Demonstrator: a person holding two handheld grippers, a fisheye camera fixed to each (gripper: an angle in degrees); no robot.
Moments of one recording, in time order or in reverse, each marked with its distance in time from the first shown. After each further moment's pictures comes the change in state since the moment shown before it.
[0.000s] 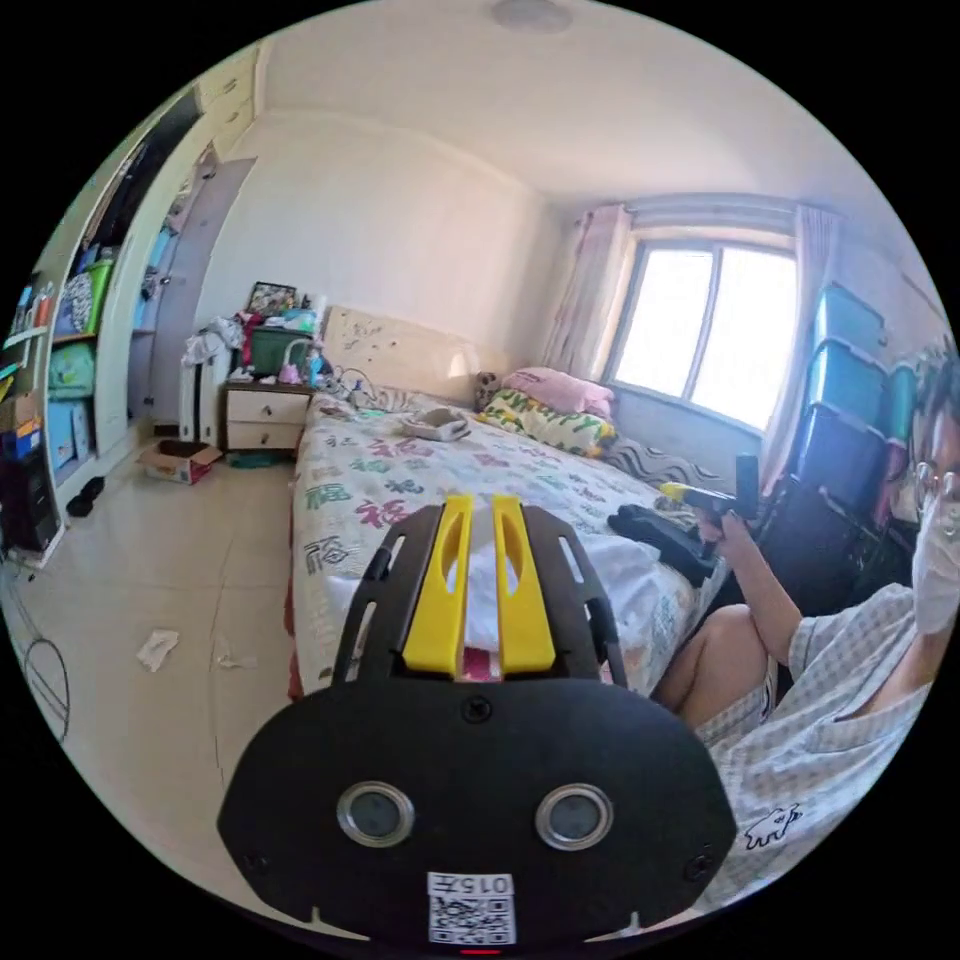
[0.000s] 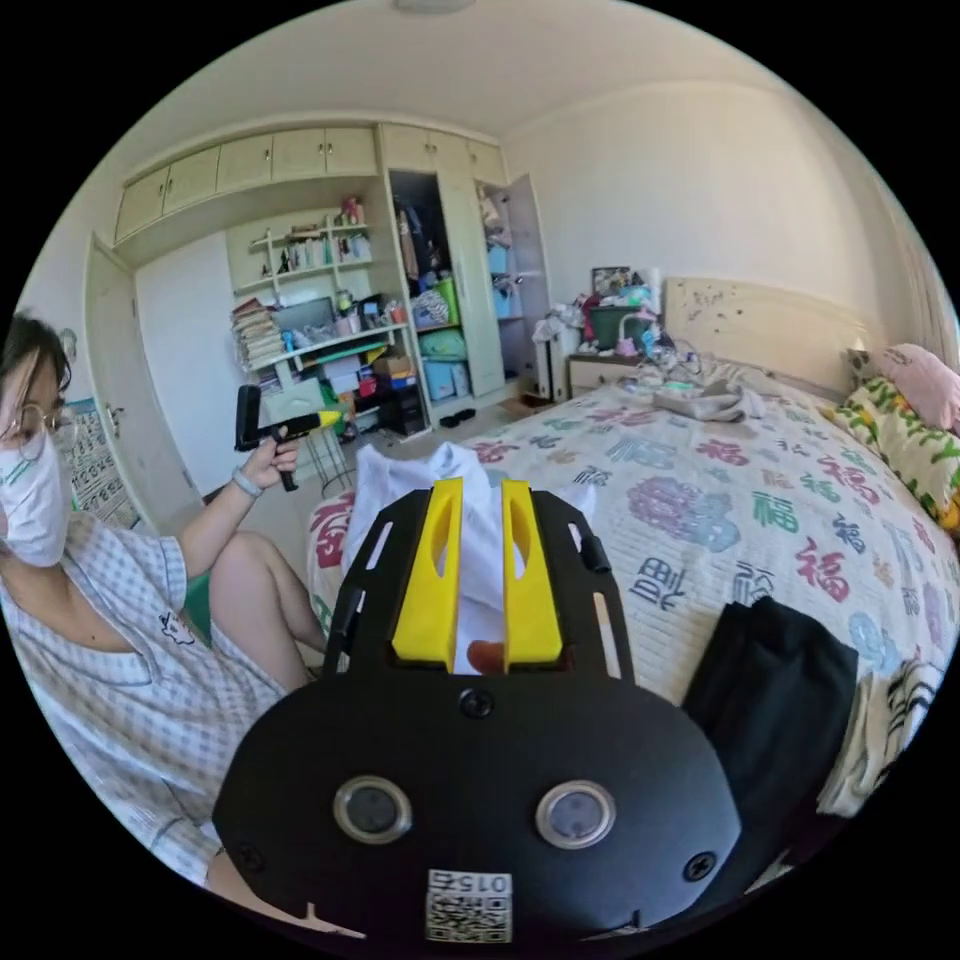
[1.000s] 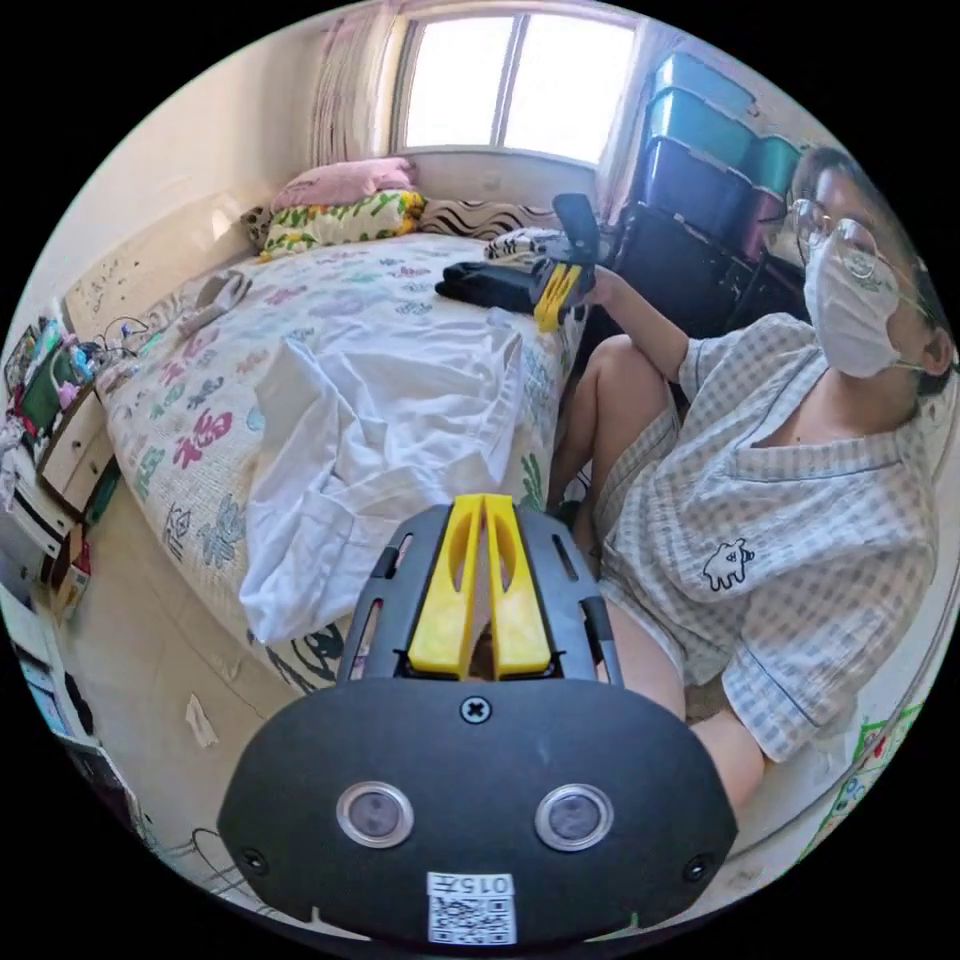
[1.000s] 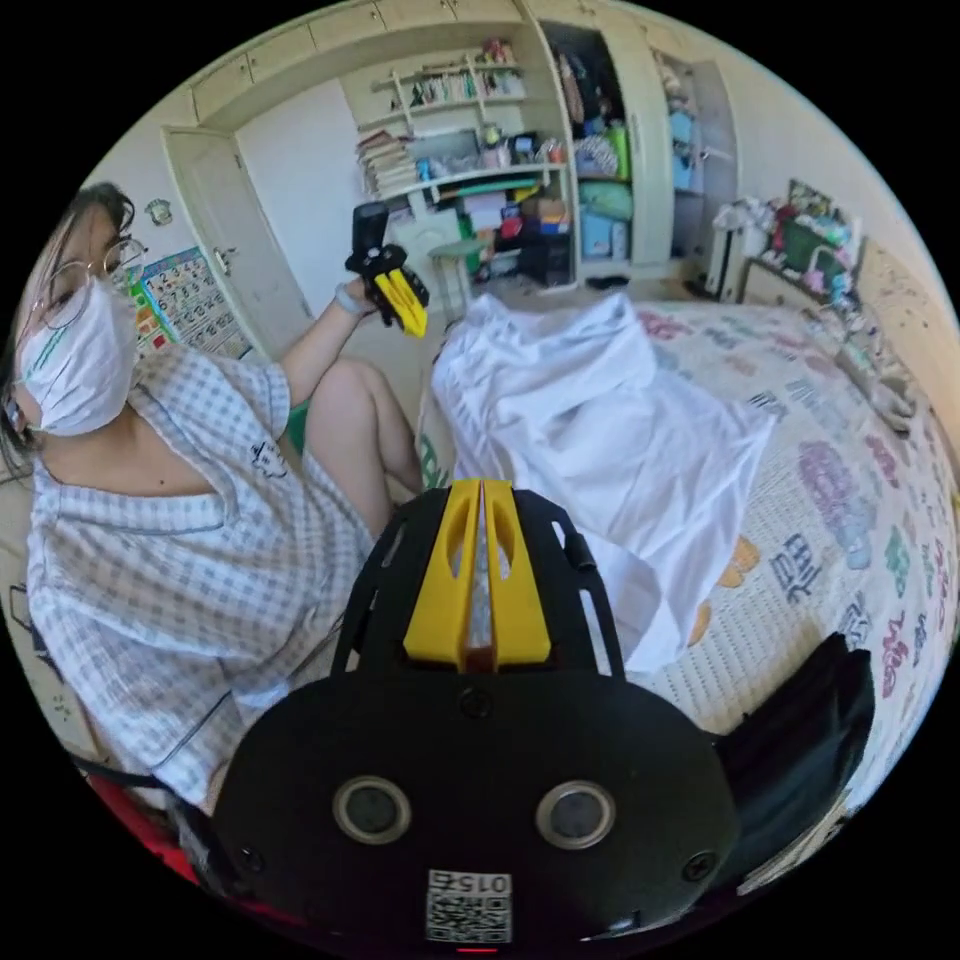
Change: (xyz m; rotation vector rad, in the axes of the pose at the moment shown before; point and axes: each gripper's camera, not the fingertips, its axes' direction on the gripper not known) left arm 0.063 -0.030 0.071 -0.540 0.307 0.452; right arm -0.033 0.069 0.036 -0.259 -0.145 -0.240
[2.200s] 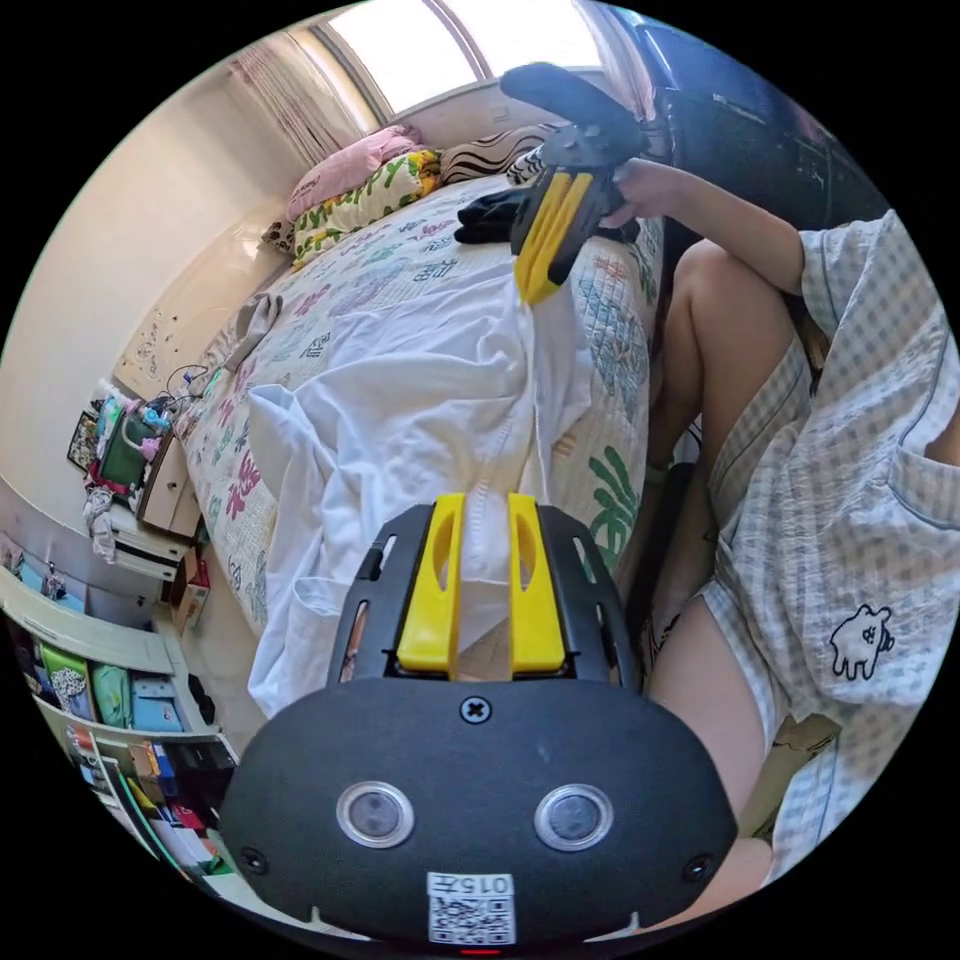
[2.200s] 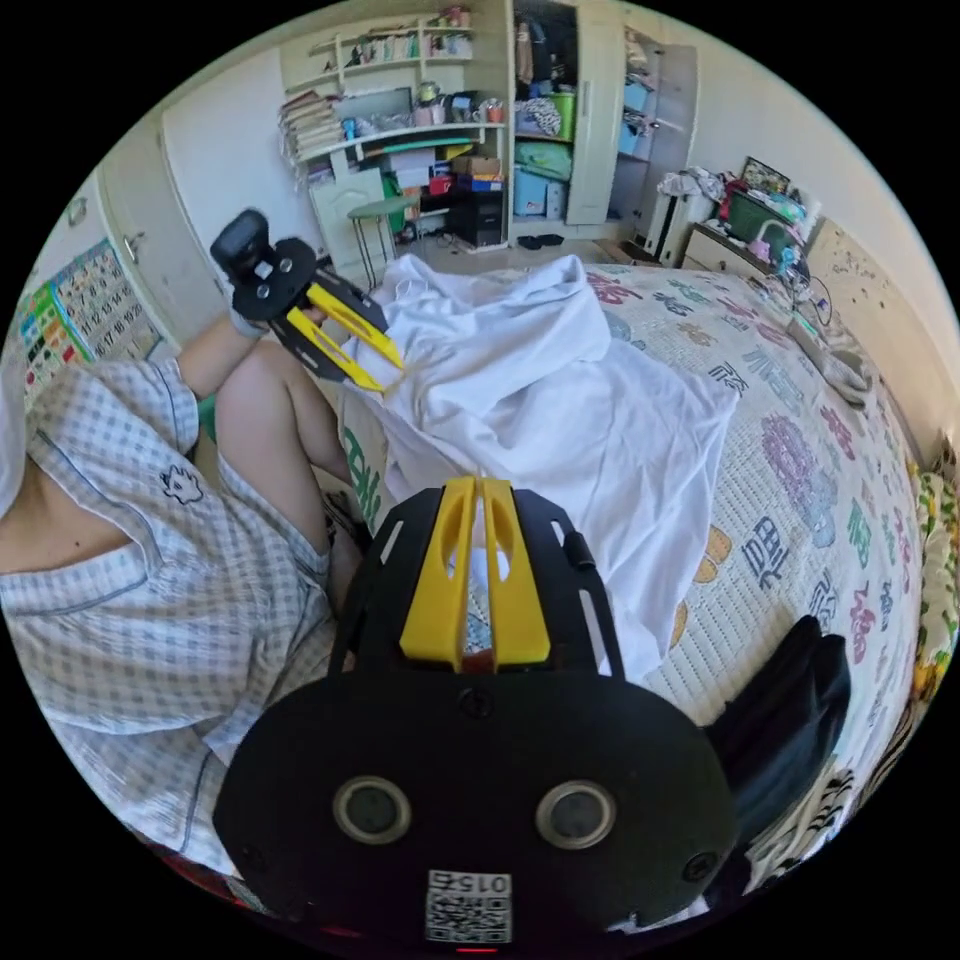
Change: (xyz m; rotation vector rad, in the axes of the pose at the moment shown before) left arm 0.111 -0.087 0.131 -0.256 -0.356 0.159; right arm -0.026 -0.015 0.102 -0.159 0.051 0.089
